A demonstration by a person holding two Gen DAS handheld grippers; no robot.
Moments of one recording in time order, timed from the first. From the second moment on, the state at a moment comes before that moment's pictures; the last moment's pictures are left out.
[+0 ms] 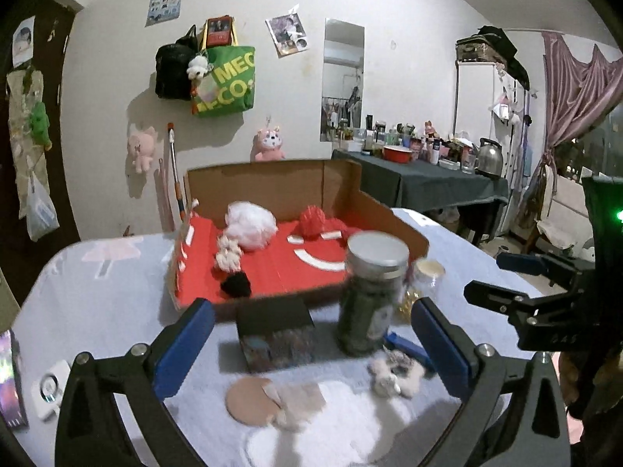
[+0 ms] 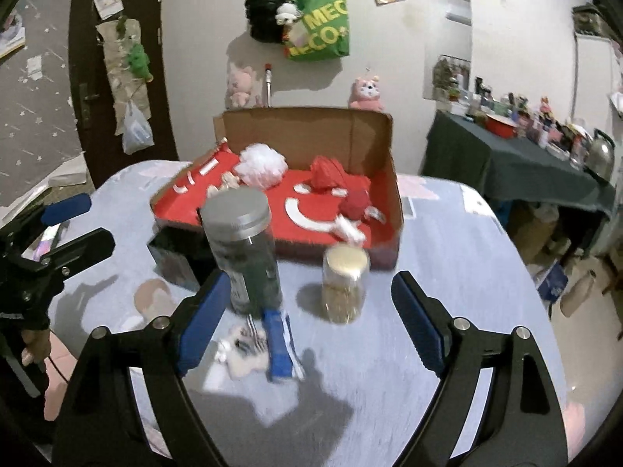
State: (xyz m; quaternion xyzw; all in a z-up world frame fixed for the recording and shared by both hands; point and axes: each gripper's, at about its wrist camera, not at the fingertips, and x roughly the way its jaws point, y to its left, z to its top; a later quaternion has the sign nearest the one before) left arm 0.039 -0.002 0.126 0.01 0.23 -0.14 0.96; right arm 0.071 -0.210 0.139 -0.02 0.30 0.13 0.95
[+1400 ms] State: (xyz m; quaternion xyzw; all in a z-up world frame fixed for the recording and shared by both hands) left arm 0.064 0.003 0.028 0.05 0.35 -0.14 0.93; right arm 0.099 -0.222 0.043 0.12 0.39 0.24 0.88
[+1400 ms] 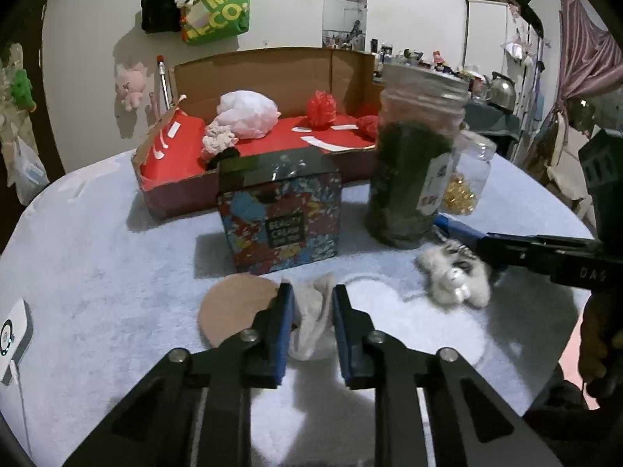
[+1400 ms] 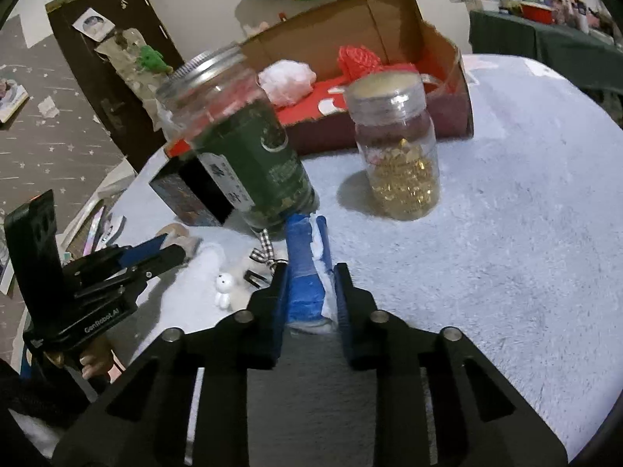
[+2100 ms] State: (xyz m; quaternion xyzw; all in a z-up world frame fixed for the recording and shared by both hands) left arm 0.068 -0.006 0.045 0.03 0.34 -0.17 0.92; right arm 0.086 -0.221 0.064 0.09 0.36 0.23 0.90
